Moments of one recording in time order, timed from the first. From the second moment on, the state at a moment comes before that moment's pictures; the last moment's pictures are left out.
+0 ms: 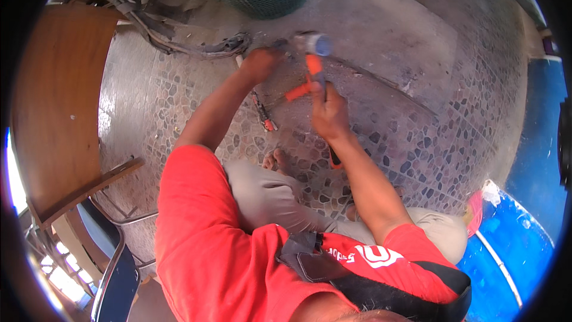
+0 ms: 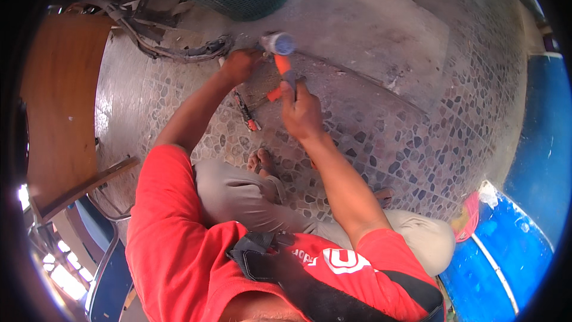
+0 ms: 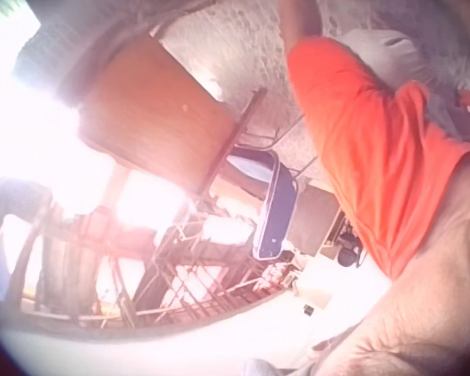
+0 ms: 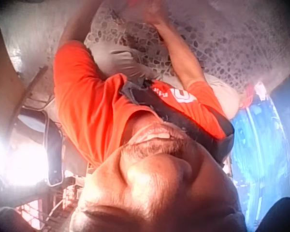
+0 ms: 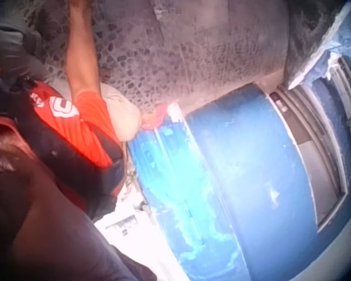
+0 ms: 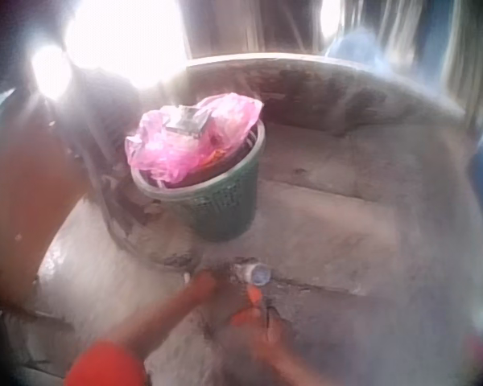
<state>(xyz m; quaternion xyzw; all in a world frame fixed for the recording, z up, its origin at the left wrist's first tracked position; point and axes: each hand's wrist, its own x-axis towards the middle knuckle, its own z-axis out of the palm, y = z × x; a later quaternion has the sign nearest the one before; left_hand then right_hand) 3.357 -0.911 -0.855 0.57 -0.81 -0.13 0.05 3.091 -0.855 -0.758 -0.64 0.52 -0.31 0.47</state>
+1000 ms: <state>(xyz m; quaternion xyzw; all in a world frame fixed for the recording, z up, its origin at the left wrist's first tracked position) 3.350 -0.911 -0.854 0.57 -0.81 -0.13 0.06 3.096 -0.851 -0.765 -0.58 0.52 -0.37 0.50</state>
